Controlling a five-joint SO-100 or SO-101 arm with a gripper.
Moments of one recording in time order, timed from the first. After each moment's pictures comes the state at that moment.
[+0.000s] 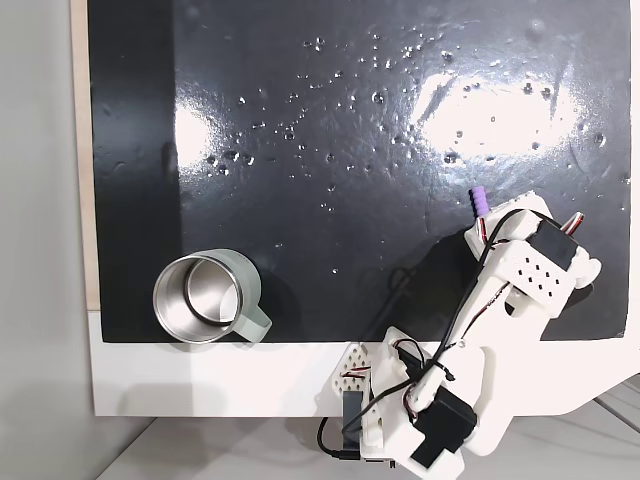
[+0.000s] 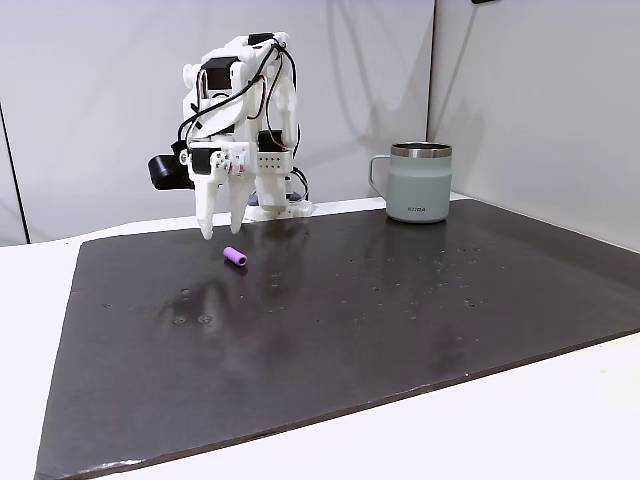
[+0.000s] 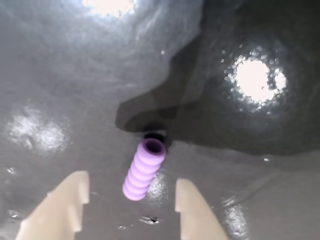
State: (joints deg) arm 33.4 95.9 111.4 66.2 27.0
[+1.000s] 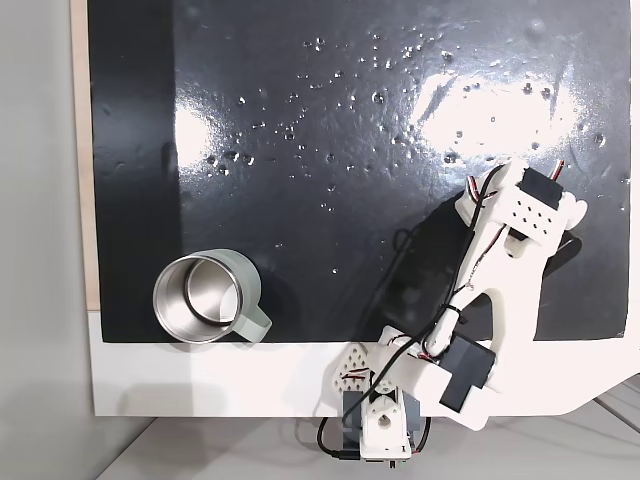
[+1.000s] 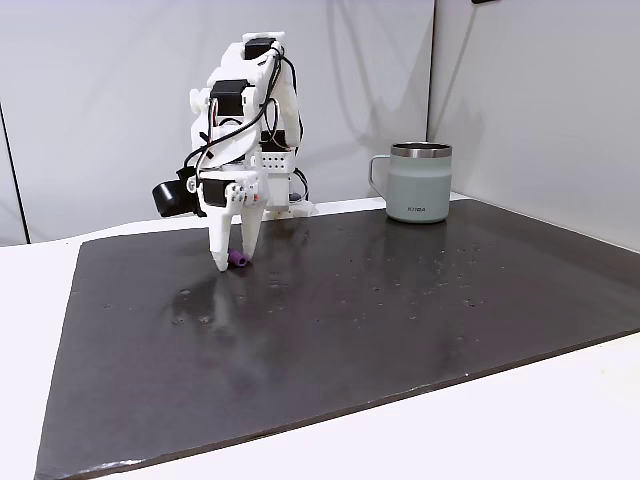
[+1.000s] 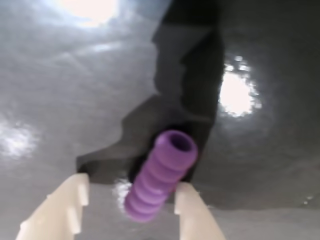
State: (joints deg) arm 27.9 76.8 98.6 64.8 27.6
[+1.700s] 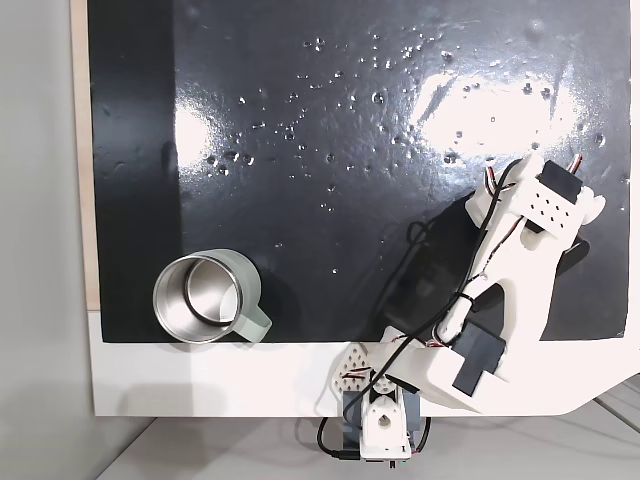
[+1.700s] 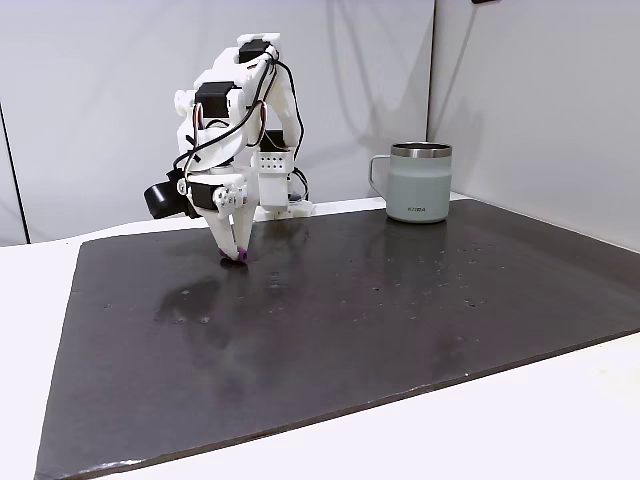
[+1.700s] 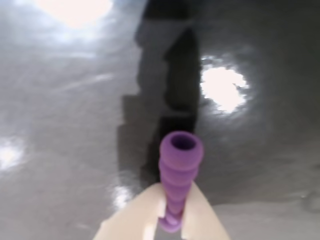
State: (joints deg) arm 30.1 70.9 91.0 72.7 26.8
